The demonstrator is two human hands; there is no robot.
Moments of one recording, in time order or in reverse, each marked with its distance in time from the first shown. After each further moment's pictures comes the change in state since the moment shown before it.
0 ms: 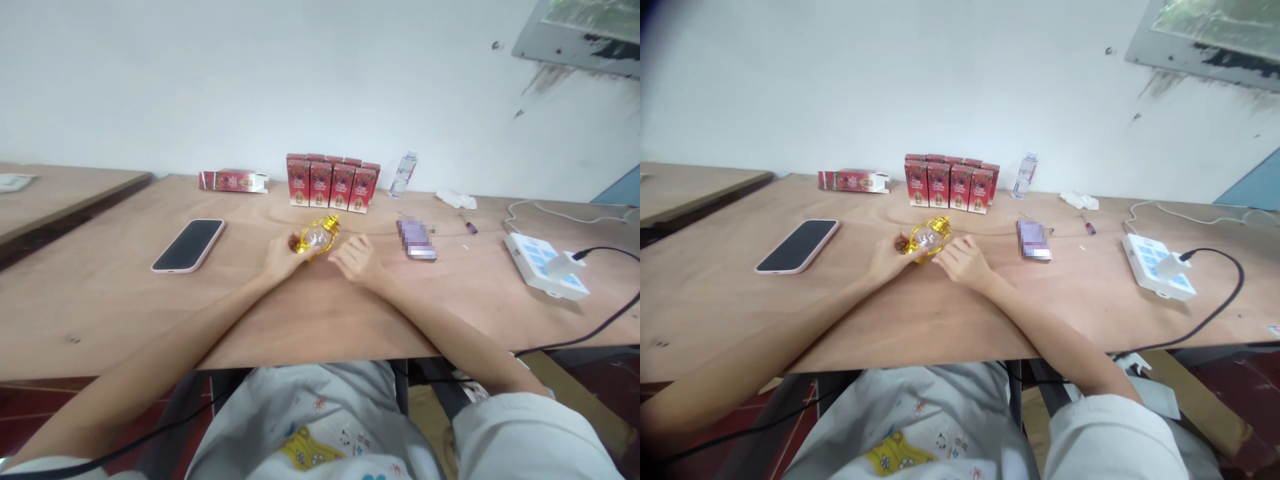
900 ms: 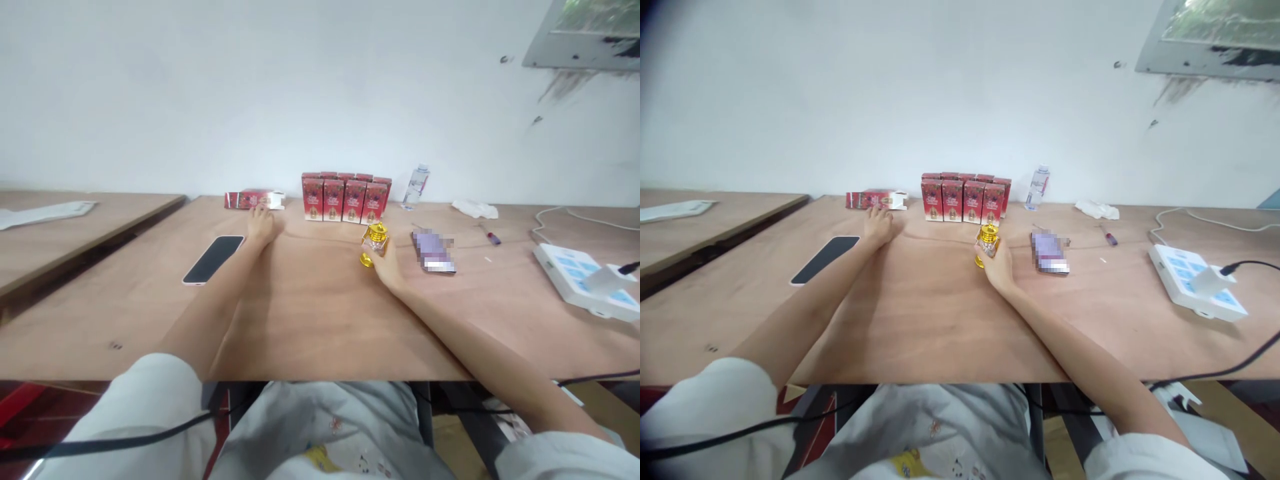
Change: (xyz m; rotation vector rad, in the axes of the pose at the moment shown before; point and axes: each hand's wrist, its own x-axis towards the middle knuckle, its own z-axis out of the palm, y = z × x) left_hand 0.136 -0.088 -0.076 0.790 0.000 0.212; right_hand -0.022 0.035 0.039 0.486 0.211 1.166
